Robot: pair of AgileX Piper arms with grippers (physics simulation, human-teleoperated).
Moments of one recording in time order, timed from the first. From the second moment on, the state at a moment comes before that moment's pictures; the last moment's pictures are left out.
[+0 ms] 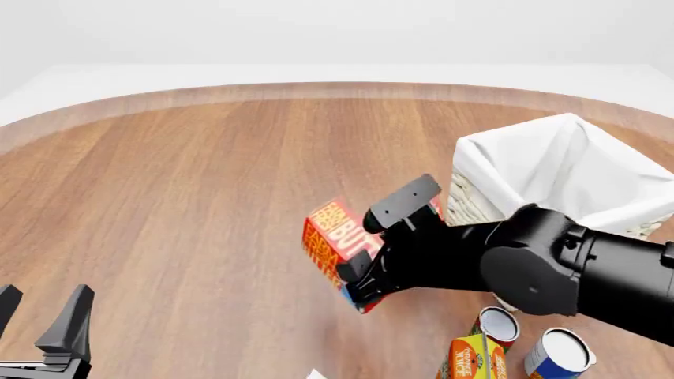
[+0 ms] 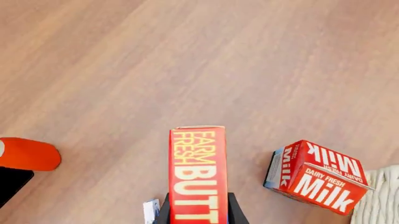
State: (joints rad) left arm 0.00 0.01 0.00 0.00 0.00; right arm 0.80 1.33 -0.88 0.39 0.09
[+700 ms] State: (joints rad) left arm 0.00 0.01 0.00 0.00 0.00; right arm 0.72 1.16 -1.08 0.52 0.15
